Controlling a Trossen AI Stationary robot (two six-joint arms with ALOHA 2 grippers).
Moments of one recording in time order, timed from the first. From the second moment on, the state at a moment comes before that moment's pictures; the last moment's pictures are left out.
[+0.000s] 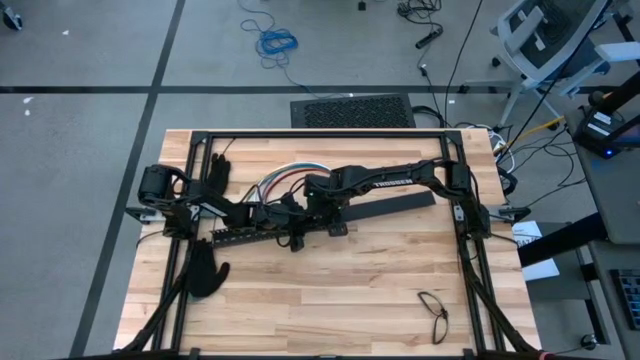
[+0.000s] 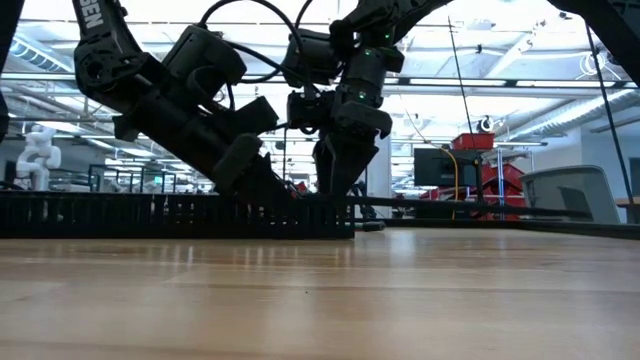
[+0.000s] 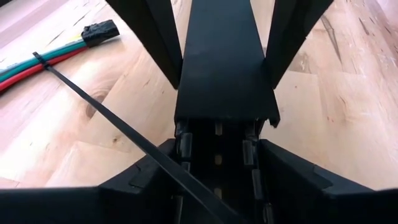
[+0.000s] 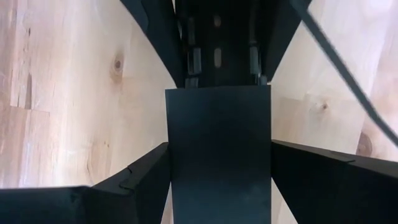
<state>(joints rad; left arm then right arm) -0.02 1.73 0.55 0.64 -0.19 -0.12 -0.12 2.09 1.62 -0.82 -0.16 -0.26</state>
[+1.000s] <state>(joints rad) -0.02 1.73 0.56 0.64 -0.19 -0.12 -0.12 2.09 1.62 -0.79 -0.16 -0.27</state>
